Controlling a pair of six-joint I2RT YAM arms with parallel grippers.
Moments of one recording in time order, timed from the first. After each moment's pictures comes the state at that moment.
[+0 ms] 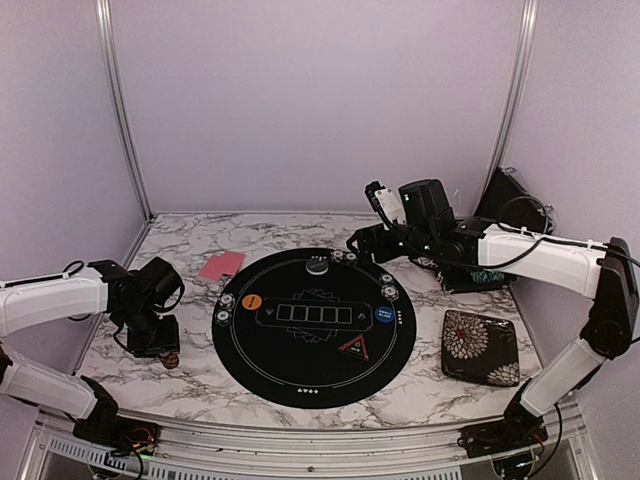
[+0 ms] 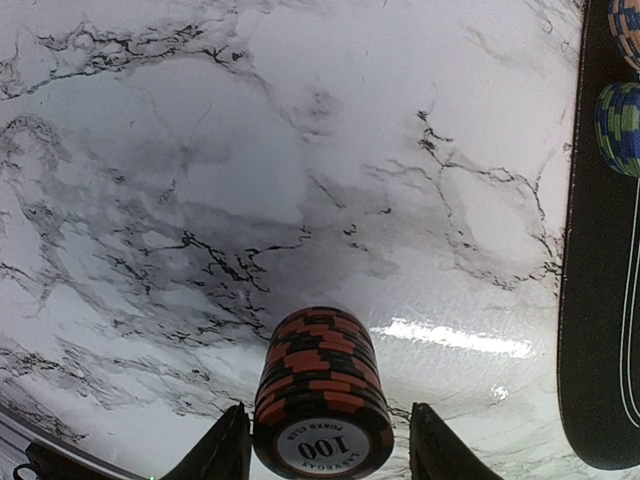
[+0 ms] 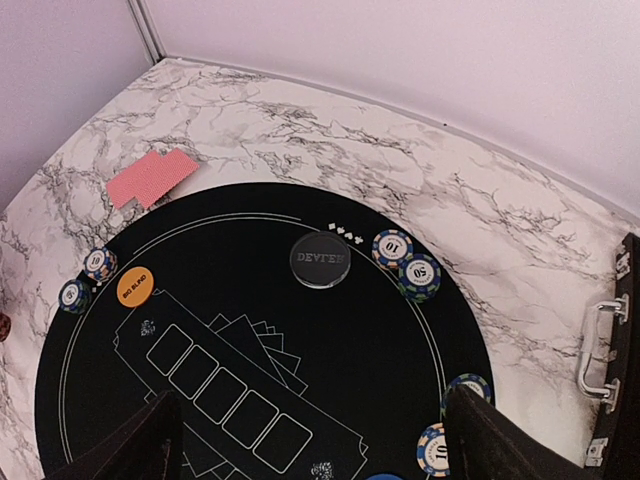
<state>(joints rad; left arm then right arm) -0.53 1.24 0.71 -0.92 -0.11 -0.78 0.69 1.54 1.18 -0.19 0.04 0.15</state>
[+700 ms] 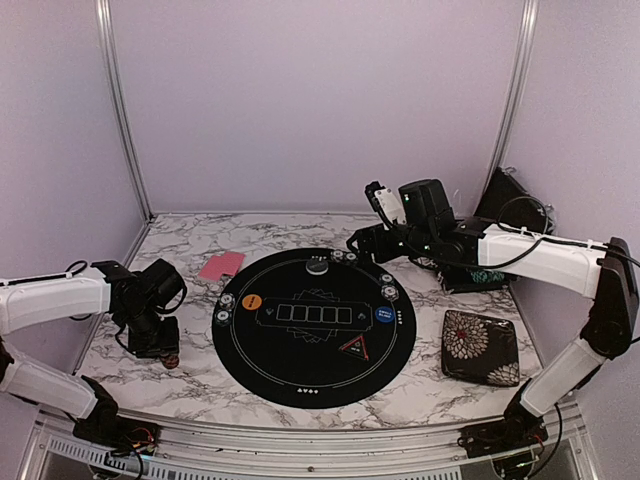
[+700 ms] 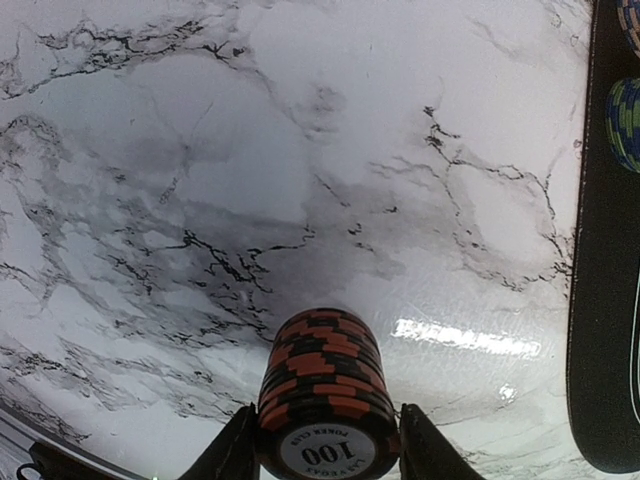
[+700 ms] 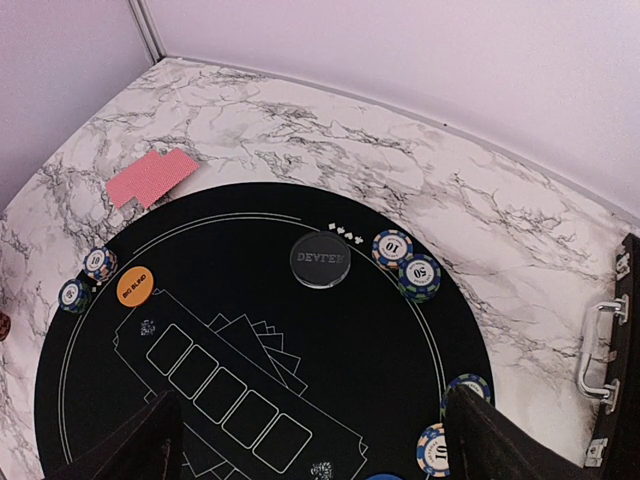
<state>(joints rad) -0.55 1.26 0.71 -0.92 -0.12 -0.79 0.69 1.54 1.18 -0.19 0.04 0.14</state>
